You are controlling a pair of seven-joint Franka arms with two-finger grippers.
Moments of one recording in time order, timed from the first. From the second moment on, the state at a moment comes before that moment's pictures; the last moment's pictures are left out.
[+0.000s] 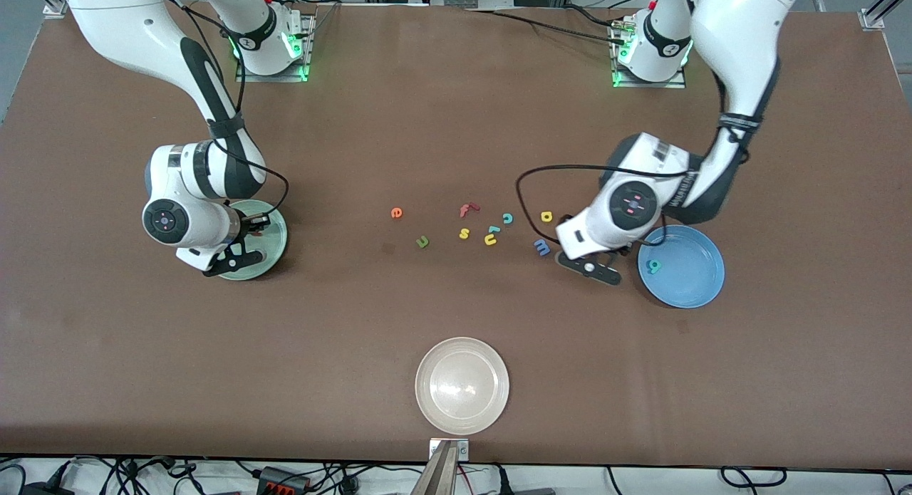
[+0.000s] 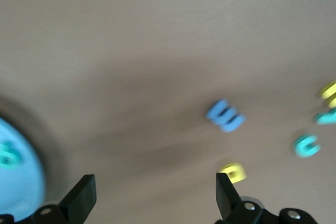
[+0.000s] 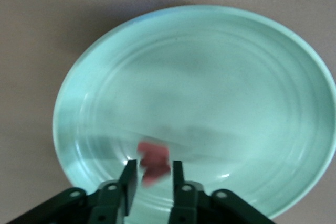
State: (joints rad) left arm -0.21 0.54 -0.27 -1.78 0.14 2.12 -0.25; right arm 0.24 0.50 -0.13 -1.98 0.01 2.18 -0.20
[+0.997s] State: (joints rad) left arm -0.26 0.68 -0.26 -1.78 0.14 2.33 -0.89; right arm 0.57 0.47 -0.06 -1.97 0.14 2.34 0.43
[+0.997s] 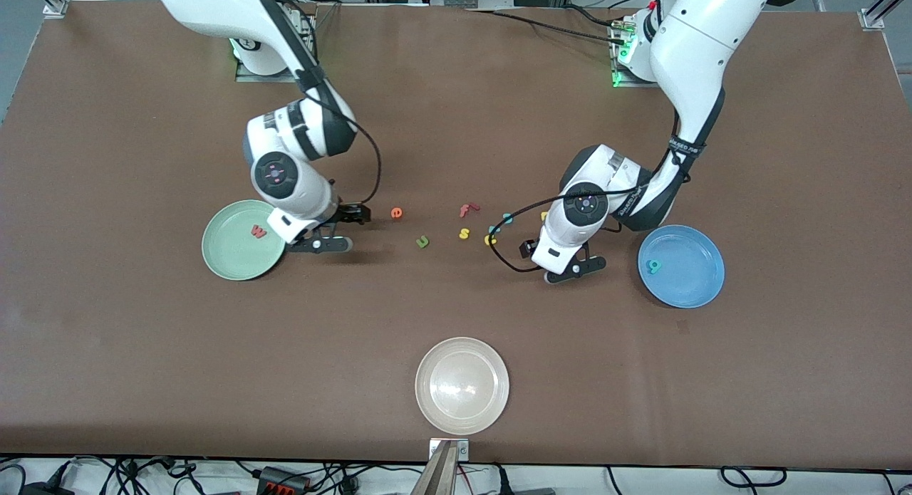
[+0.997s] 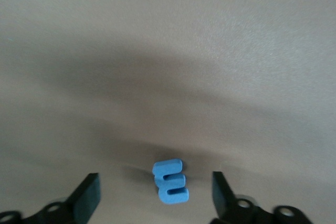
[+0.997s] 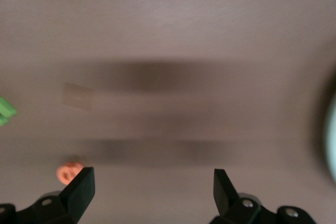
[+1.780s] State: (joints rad) left arm -0.24 0.66 -0.26 -1.75 0.14 2.29 -0.83; right arm 0.72 0.54 -0.06 -1.94 0.14 2.41 0.57
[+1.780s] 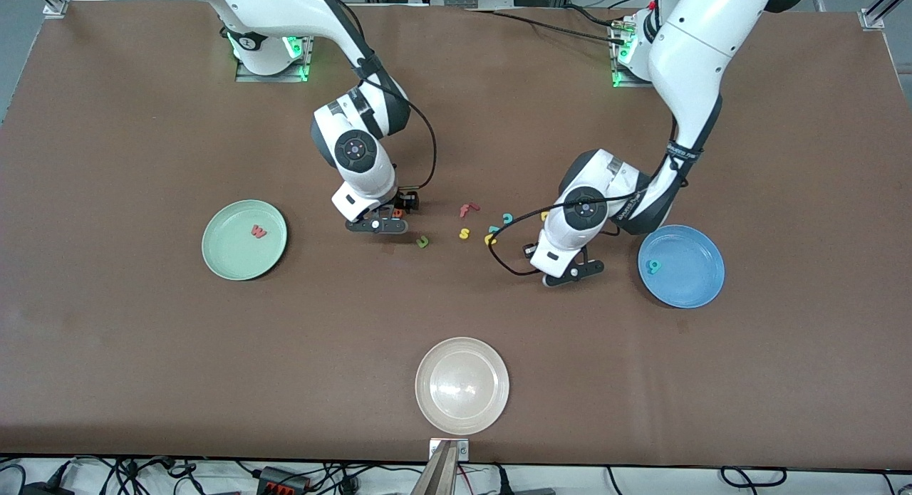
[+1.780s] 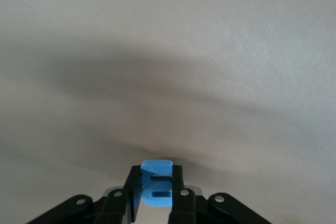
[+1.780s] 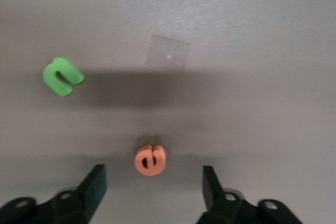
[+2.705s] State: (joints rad) left arm 0.14 0.54 -0.25 -1.81 0.26 2.04 -0.03; right arm 0.74 0.59 -0.07 -1.91 0.14 2.44 0.57
